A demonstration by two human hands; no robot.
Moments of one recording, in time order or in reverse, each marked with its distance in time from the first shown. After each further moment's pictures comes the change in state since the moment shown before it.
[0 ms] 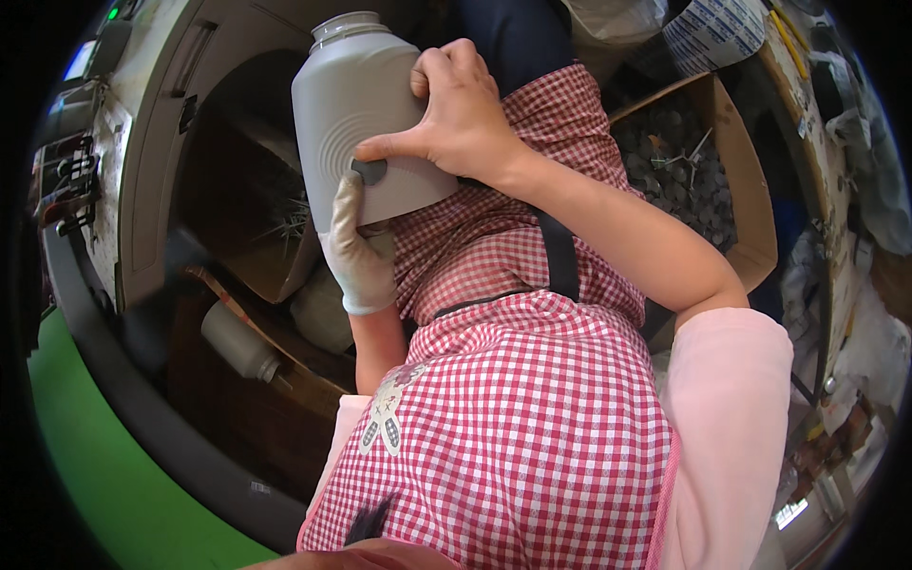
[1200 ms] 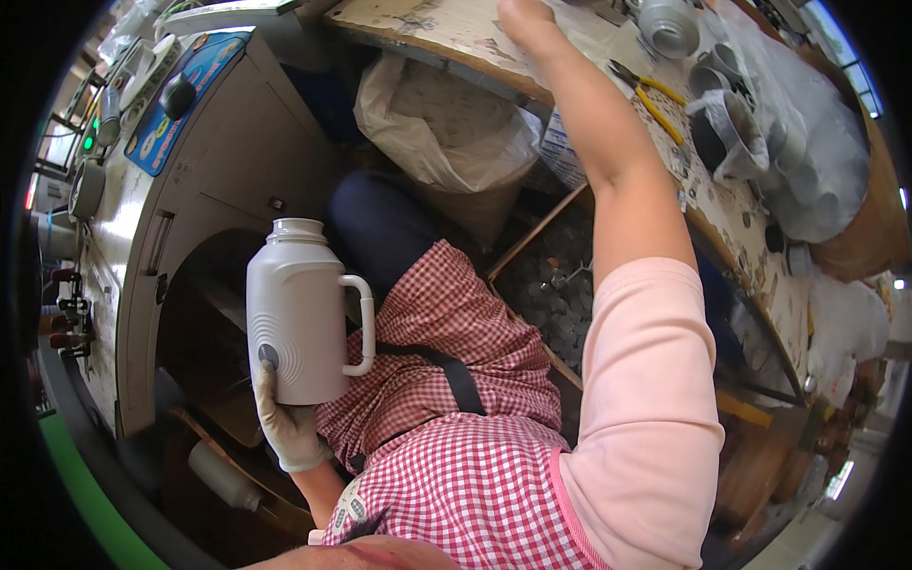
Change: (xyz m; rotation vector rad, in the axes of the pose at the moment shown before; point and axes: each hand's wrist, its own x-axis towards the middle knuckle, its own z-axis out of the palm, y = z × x) left_hand 0.045 0.044 -0.019 -1.110 0.248 -0.905; right_hand 0.294 0.299 -0.297 -0.784 0.296 0.114
